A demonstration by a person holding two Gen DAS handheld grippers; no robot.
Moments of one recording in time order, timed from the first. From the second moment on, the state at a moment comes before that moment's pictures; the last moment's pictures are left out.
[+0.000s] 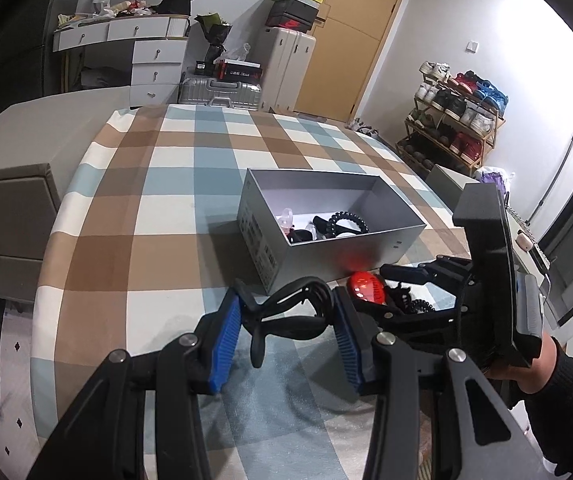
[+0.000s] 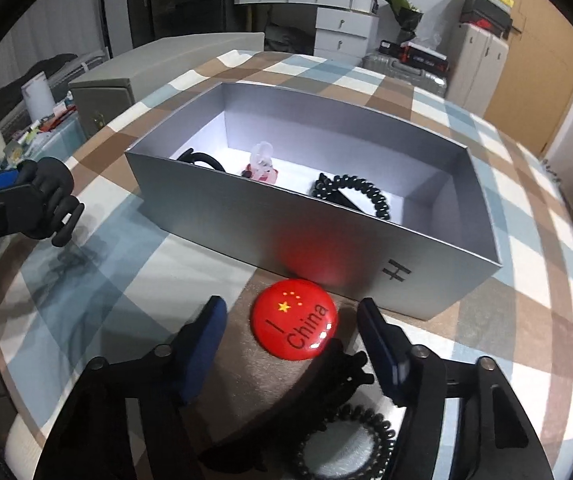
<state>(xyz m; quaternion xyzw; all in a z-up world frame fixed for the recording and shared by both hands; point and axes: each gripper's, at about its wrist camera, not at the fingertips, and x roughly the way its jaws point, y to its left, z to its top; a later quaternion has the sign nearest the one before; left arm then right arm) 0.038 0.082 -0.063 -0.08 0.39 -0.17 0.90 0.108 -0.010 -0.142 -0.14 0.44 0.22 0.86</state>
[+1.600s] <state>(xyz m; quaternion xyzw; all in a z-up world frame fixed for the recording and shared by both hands) 0.057 0.047 -0.039 -0.07 0.37 -0.14 0.92 0.076 -0.083 -0.061 0.05 0.29 0.33 0.90</state>
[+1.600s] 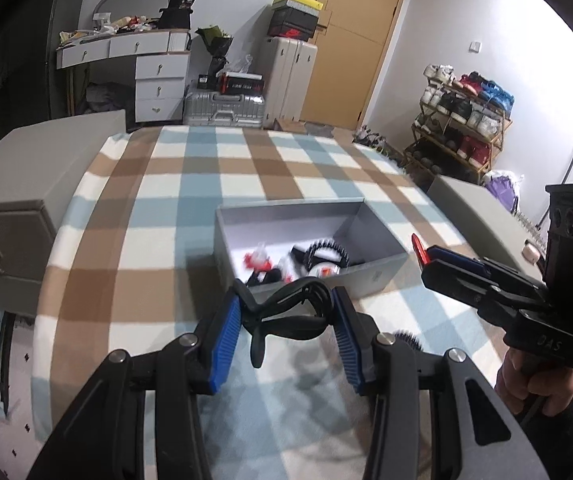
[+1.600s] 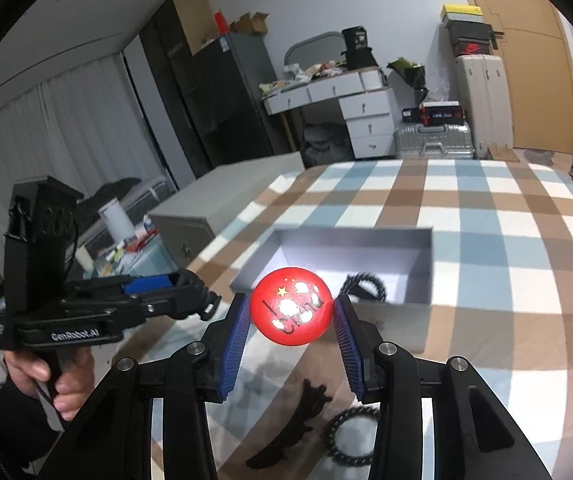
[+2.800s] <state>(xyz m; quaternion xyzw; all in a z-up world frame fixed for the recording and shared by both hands) 0.133 0.021 -0.065 -0.09 0.43 -0.17 0.88 0.162 -0.059 -0.090 -0.02 0.35 0.27 0.90</state>
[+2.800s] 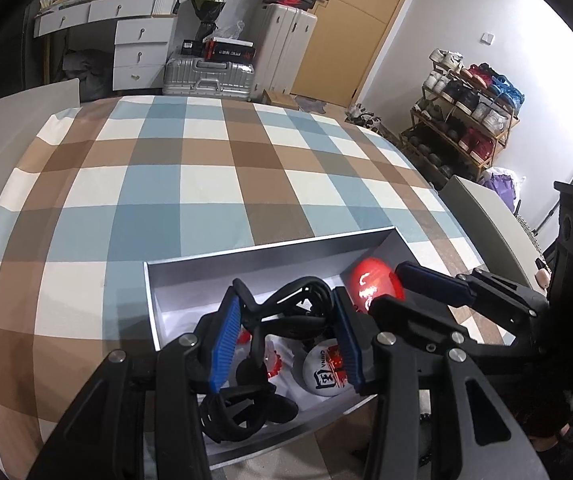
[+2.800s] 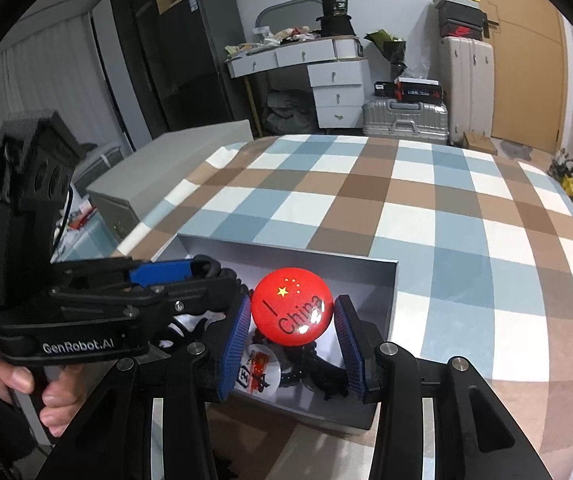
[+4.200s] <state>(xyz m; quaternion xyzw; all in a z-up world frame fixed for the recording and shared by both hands) 0.039 -0.018 -0.069 -0.04 0.42 -0.20 0.88 0.017 -0.157 -0.049 0.05 0.23 0.17 0.96</state>
